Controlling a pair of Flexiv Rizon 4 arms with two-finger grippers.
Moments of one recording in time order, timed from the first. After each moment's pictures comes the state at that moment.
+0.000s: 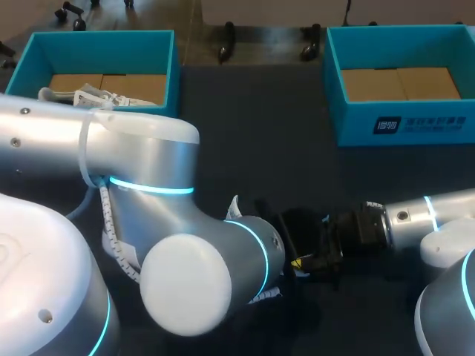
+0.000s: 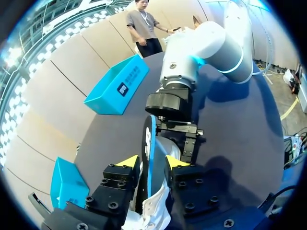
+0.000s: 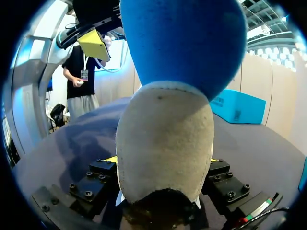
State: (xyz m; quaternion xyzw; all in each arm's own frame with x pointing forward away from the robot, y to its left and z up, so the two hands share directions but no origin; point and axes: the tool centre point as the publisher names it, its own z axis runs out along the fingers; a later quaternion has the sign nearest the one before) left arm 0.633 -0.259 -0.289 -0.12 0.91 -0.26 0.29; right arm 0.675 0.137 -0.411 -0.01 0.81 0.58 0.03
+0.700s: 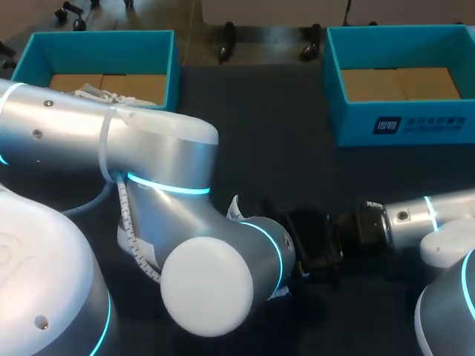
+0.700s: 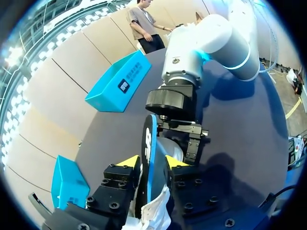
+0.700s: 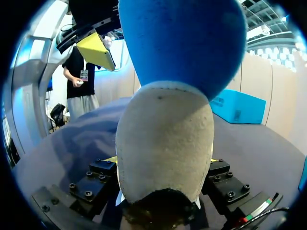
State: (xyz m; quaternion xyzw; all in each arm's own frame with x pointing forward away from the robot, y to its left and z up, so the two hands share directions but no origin) left arm 0.640 -0.266 -0.299 -0.13 0.91 -0.24 0.30; right arm 0.675 0.137 -0.411 -0.01 0.81 0.58 0.03
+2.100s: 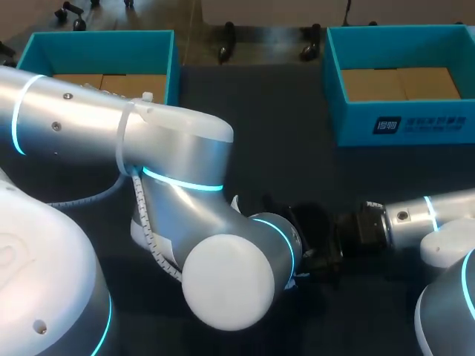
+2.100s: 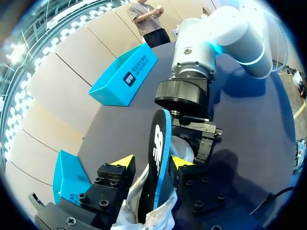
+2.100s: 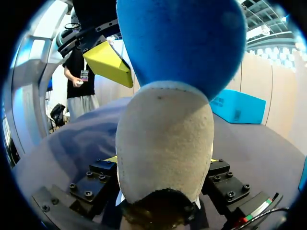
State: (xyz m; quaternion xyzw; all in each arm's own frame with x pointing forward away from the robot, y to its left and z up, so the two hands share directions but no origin) left arm 0.660 -0.265 -0.309 -0.15 0.91 -0.22 0.31; right arm 0.675 0.137 -0.411 -0.01 0.81 0.58 0.03
